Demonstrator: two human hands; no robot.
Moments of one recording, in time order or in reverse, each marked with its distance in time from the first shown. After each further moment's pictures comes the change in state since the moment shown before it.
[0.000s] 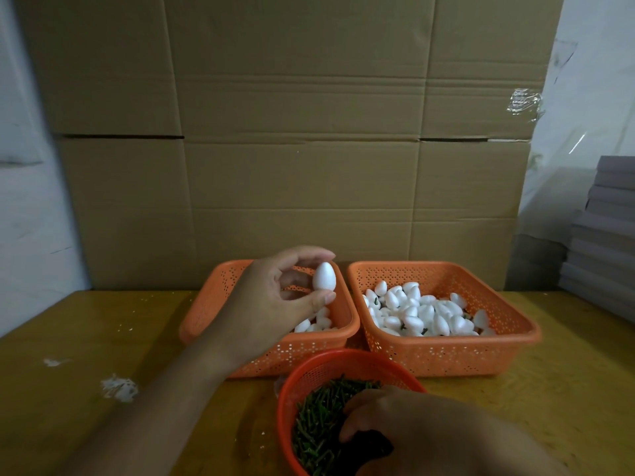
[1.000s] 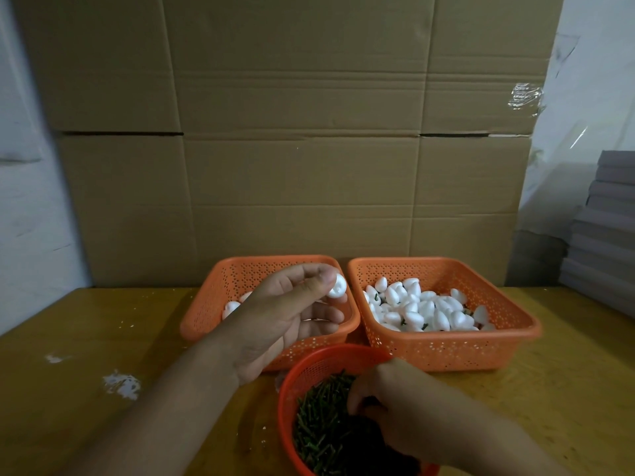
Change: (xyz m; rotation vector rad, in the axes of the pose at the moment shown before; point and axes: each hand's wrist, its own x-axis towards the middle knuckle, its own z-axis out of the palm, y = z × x) left_hand -0.007 0.007 0.013 -0.568 -0.132 -0.408; right_hand -0.009 -0.025 -0.030 0.068 0.256 0.108
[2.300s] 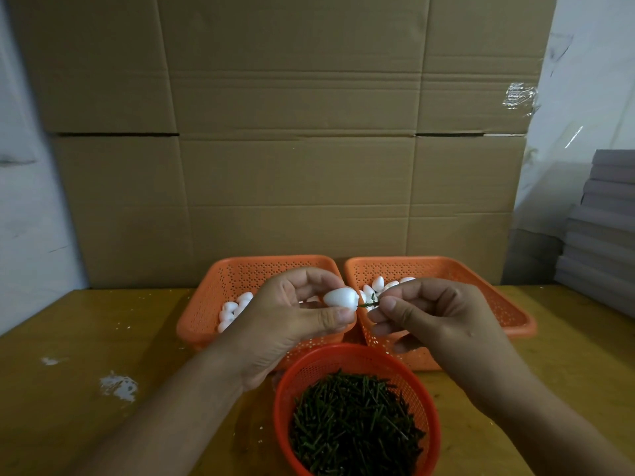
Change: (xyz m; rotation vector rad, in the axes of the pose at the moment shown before) left_hand -0.006 -0.002 0.012 0.086 0.016 0.074; right_hand -0.019 -0.019 -0.055 1.034 0.622 0.068
